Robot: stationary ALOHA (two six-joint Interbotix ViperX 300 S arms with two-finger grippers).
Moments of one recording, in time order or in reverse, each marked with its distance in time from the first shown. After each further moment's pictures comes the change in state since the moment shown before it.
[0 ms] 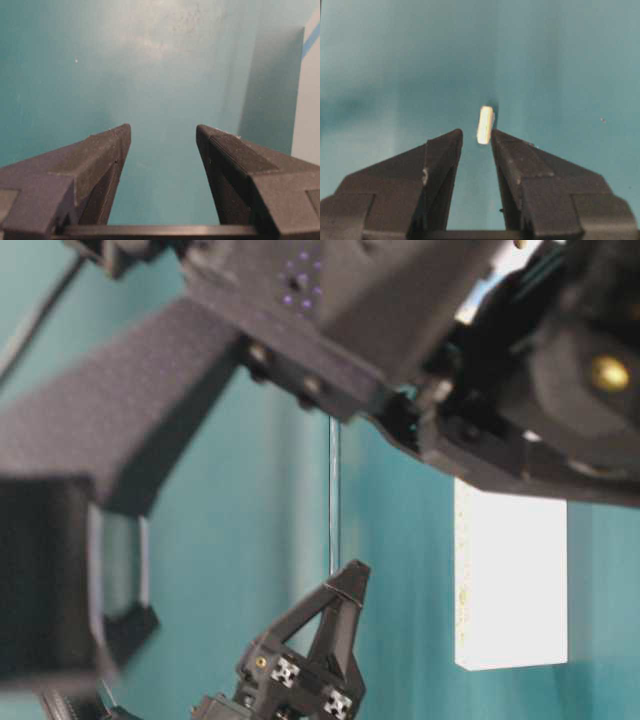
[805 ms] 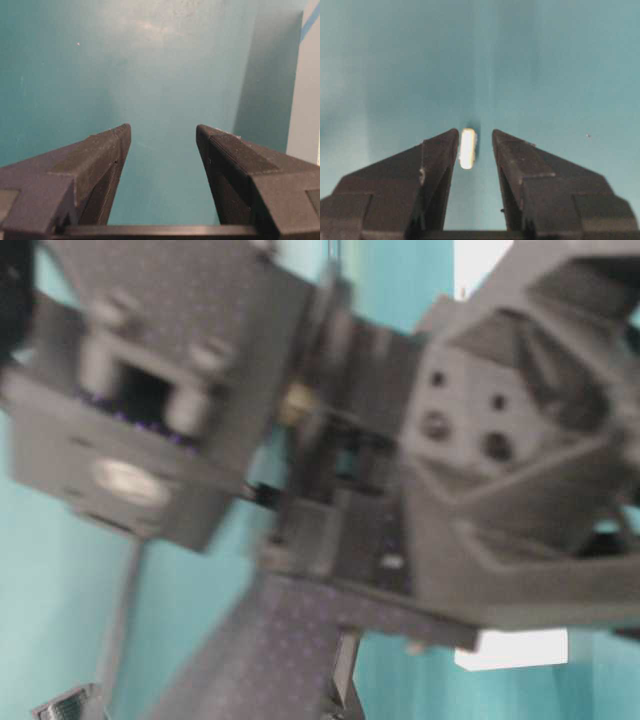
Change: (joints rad) left arm -0.002 -0.043 0.032 -0.002 0.029 0.000; right arm 0.000 0.175 -0.304 -0.023 0.383 0.003
